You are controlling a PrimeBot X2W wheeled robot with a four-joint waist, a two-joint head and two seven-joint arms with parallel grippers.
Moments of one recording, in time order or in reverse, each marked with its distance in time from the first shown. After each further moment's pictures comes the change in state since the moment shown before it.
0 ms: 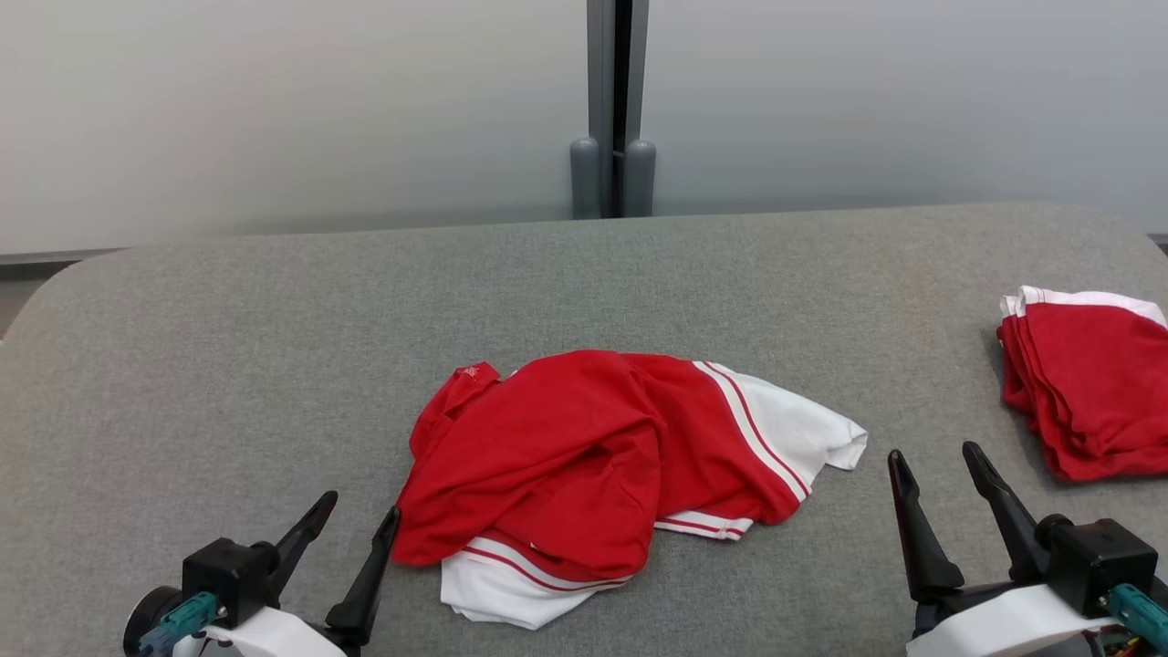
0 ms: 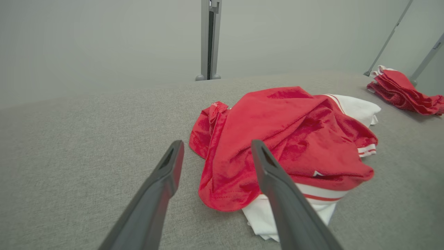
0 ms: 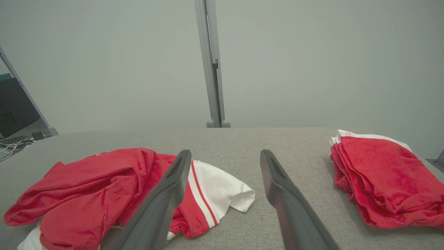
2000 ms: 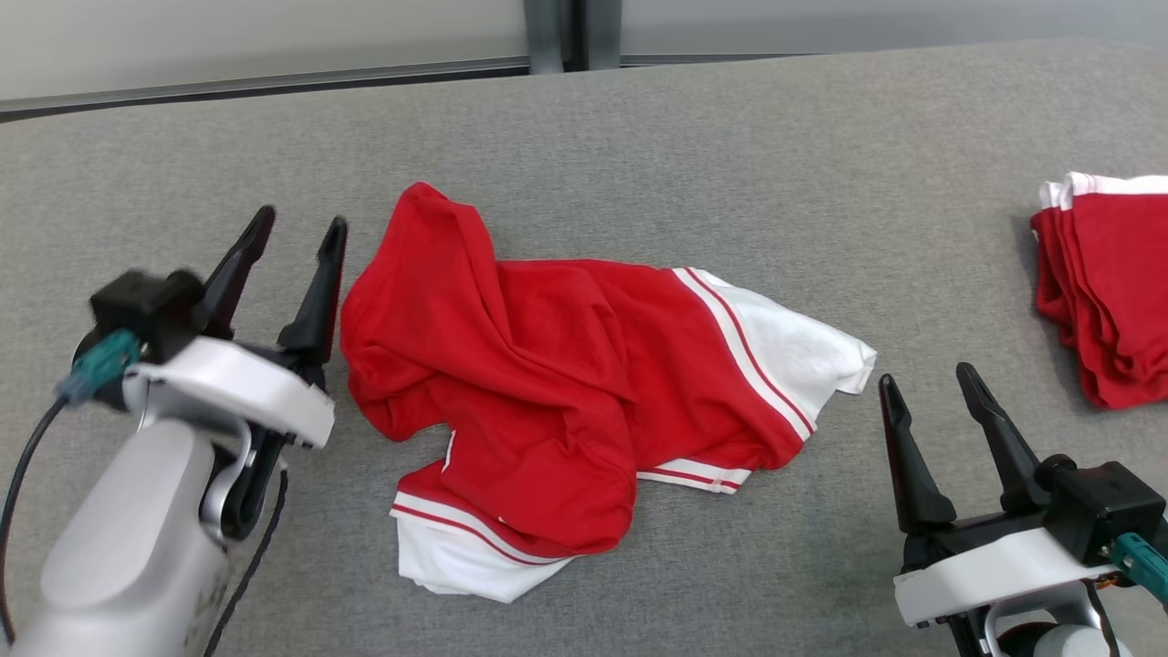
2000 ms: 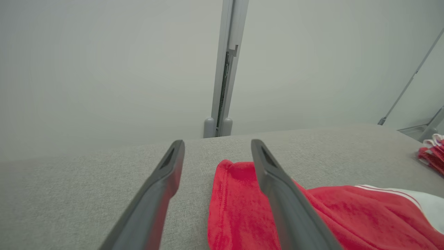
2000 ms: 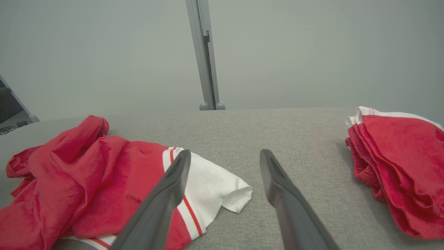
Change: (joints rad) left arm -0.600 -0.016 -0.125 0.373 -0.154 -0.047 -0.140; right arm -0.127 0.000 0.029 0.003 -0.005 0.000 -0.052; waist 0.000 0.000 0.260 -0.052
